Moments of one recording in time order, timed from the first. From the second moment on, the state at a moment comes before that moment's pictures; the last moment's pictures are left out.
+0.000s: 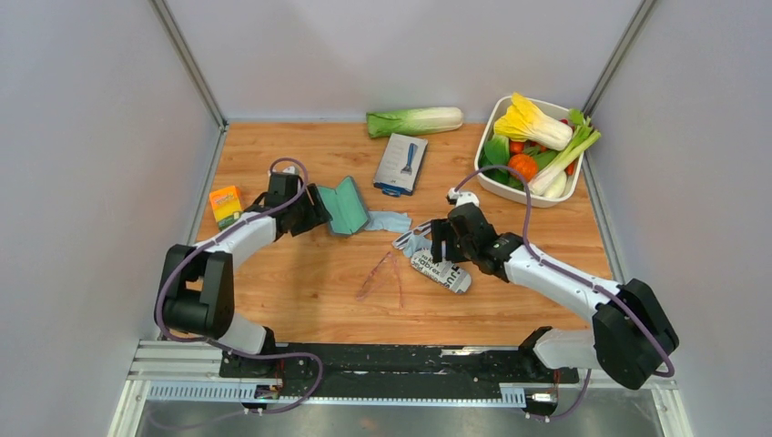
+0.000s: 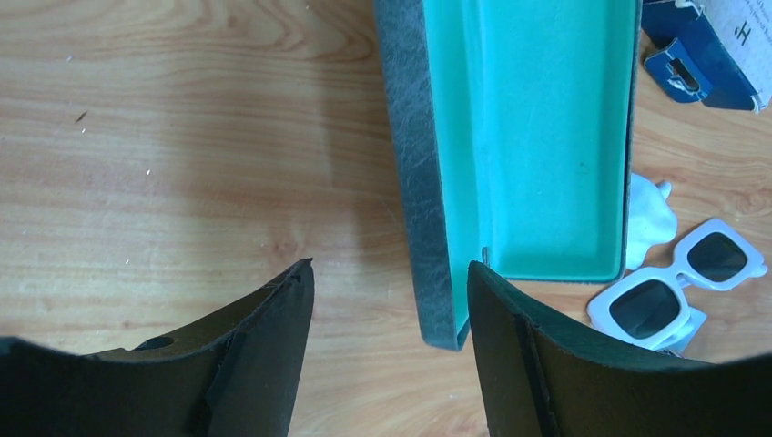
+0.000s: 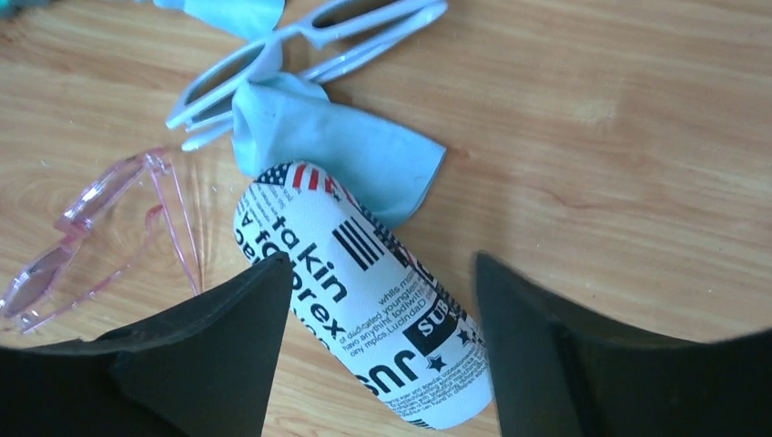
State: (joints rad) left arm -0.19 1.47 0.81 -0.20 0.10 -0.57; right arm 0.66 1.27 0.74 -0.28 0.19 0.45
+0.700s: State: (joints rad) left arm -0.19 1.72 1.06 -0.19 0.09 -0.52; right arm 0.86 1.41 0.77 -0.37 0.23 0.39
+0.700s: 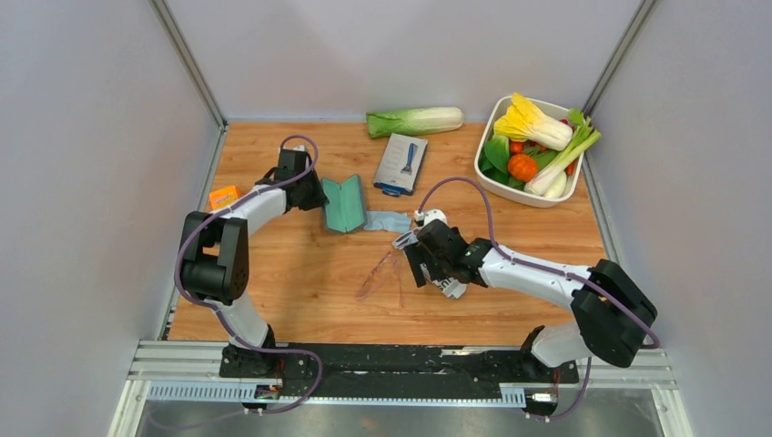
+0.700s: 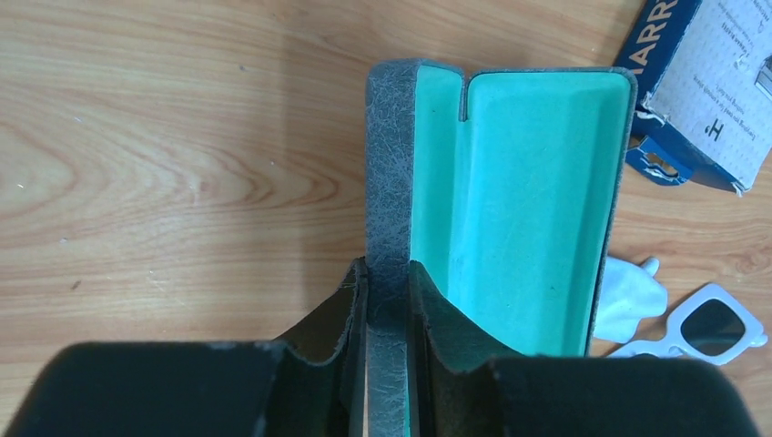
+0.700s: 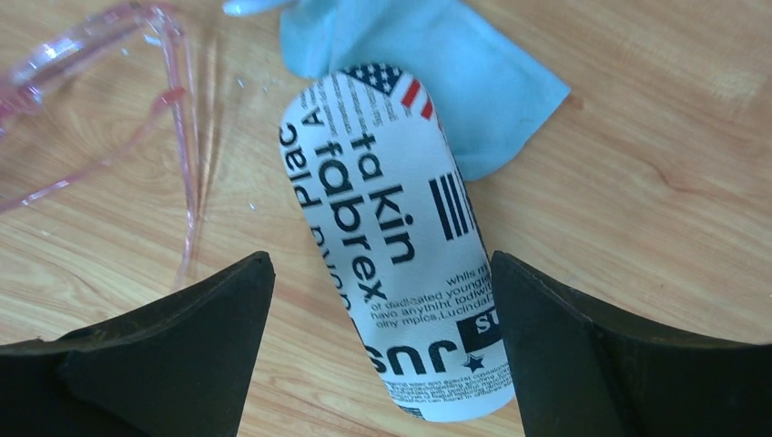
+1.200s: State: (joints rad) left arm -0.19 1.56 1.13 -0.48 -0.01 -0.37; right arm 0.86 1.57 0.84 -0.37 0.31 0.40
